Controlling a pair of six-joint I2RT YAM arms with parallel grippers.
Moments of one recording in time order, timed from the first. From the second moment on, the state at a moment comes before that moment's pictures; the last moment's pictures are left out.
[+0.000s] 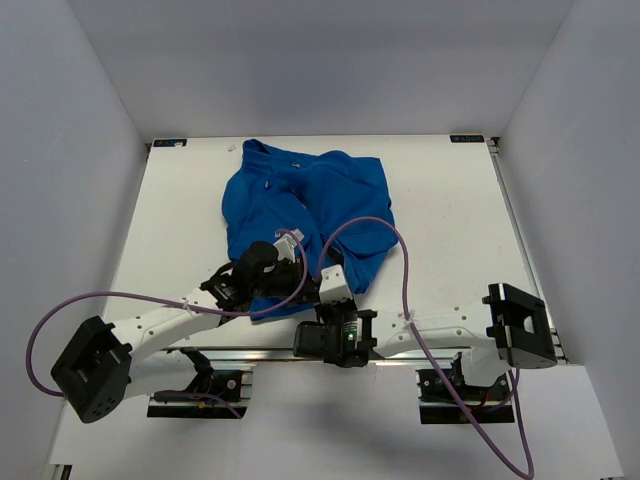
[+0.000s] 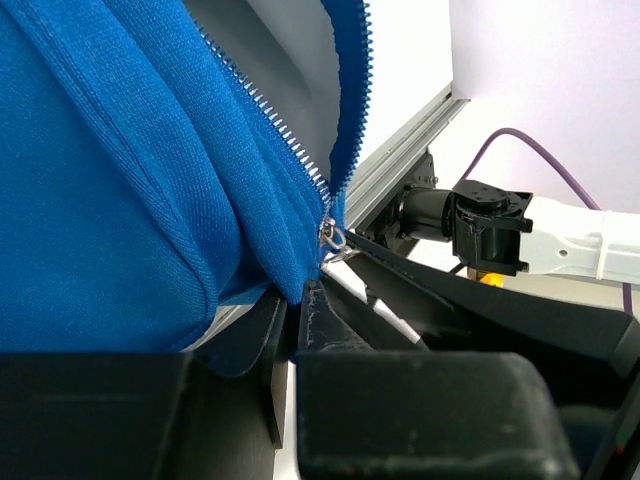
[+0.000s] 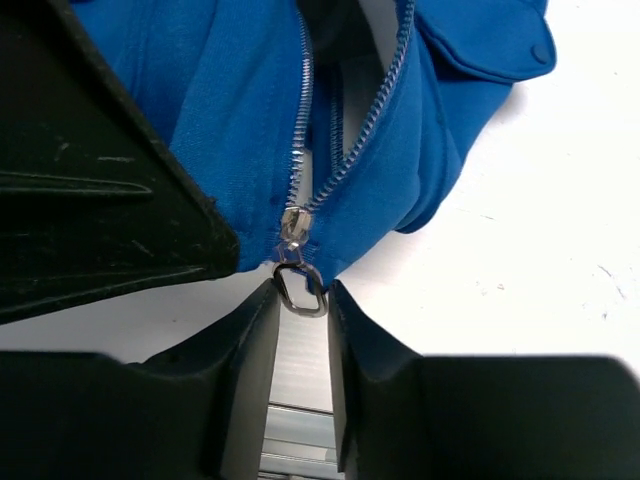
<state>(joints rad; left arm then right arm) -0.77 1.13 0.56 0.07 0.41 -0.90 1.54 1.55 1.05 -0.80 1.03 0.98</state>
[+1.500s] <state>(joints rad) -0.77 1.13 0.58 -0.04 0.43 -0.84 1.41 1.38 0.95 -0.49 0.60 0.61</state>
